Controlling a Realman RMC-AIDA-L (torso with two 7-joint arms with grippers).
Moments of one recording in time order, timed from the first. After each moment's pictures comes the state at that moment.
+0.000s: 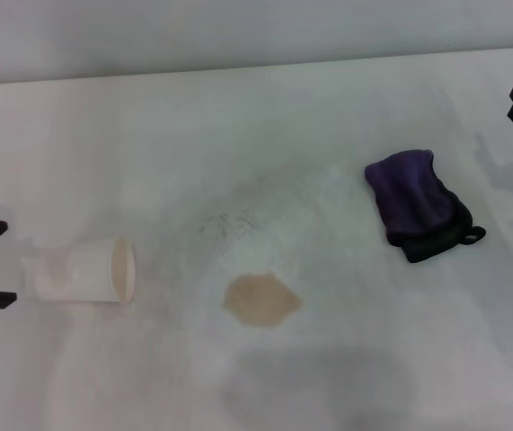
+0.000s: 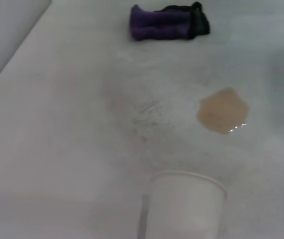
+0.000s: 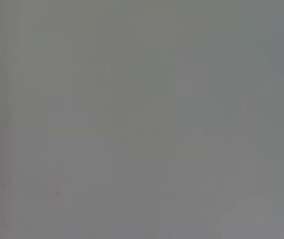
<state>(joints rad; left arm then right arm) -1.00 -2.08 2.85 -1.12 0.22 1.92 -0.77 0.39 2.03 -0.37 0.05 2.09 1.27 -2.89</state>
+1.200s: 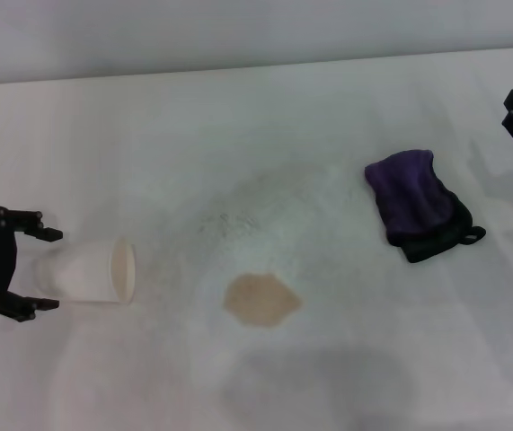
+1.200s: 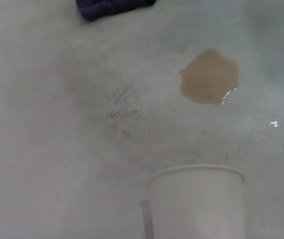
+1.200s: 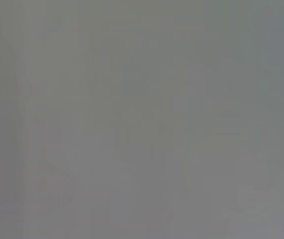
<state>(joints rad) -1.02 -2.08 2.85 -0.82 0.28 1.62 -0.59 0.38 2.03 -0.36 0.11 2.08 1.34 -2.89</state>
